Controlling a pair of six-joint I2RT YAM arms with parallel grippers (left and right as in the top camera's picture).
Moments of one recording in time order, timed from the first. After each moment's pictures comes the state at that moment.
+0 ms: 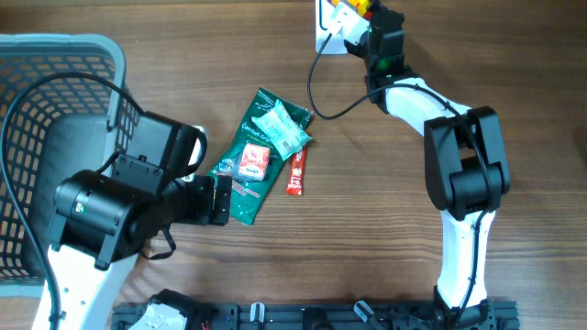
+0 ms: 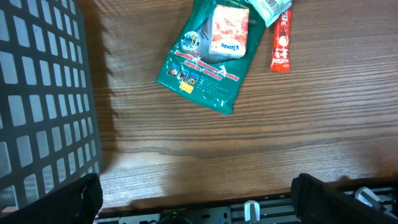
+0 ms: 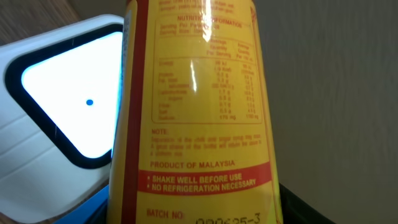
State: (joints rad) left arm -0.39 1.14 1.48 -1.57 -0.09 -0.26; right arm 0.25 2.28 1.54 0.43 0.18 -0.98
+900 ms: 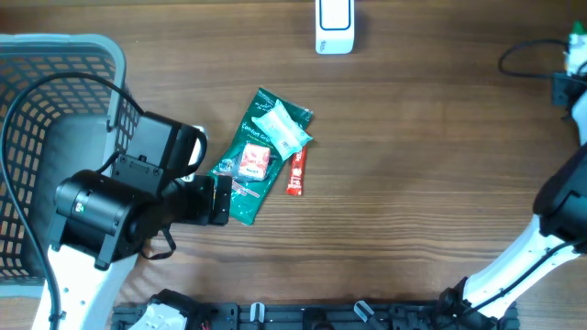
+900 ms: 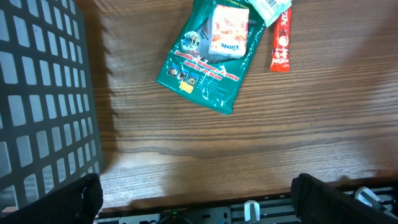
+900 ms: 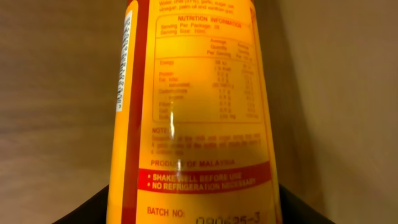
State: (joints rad) left arm -0.39 1.14 1.48 -1.57 -0.09 -0.26; right arm -0.56 2.15 1.60 -0.28 0.18 -0.55
